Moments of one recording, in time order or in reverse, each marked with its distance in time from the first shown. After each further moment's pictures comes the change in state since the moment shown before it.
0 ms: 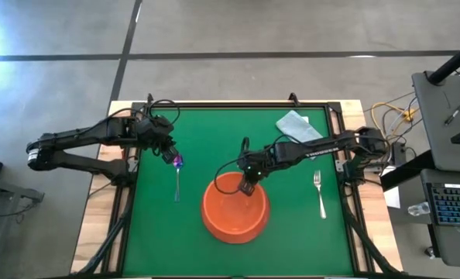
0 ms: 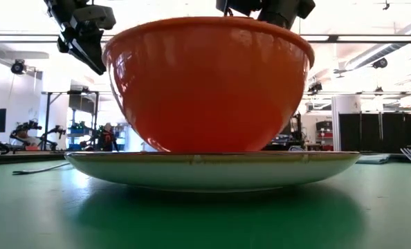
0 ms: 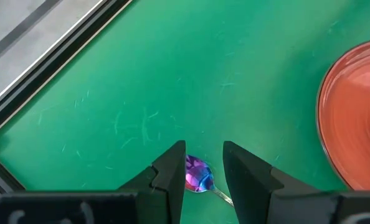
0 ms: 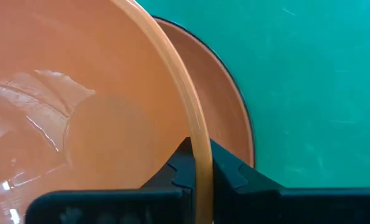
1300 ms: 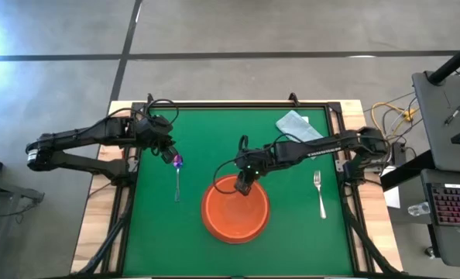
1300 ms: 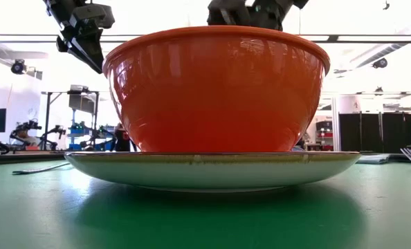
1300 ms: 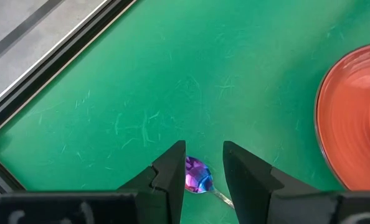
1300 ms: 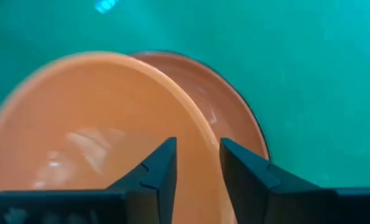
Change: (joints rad) left arm 0.000 -0.011 0.000 0.000 -0.002 -0.007; right arm 0.011 -0.008 0.053 0.031 0.025 0.000
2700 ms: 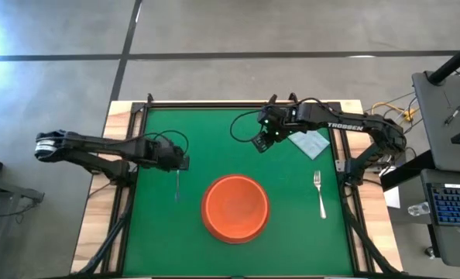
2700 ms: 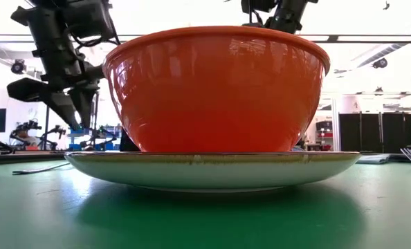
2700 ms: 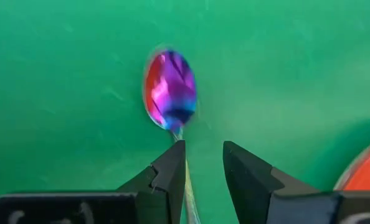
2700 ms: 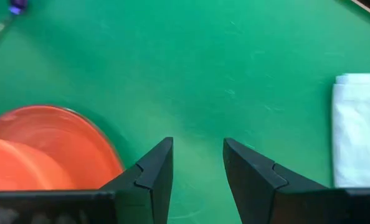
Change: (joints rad) left arm -0.162 0.151 -0.318 0.195 0.053 -0.978; right arm -0.324 -0.190 0.042 -0.383 0.073 0.002
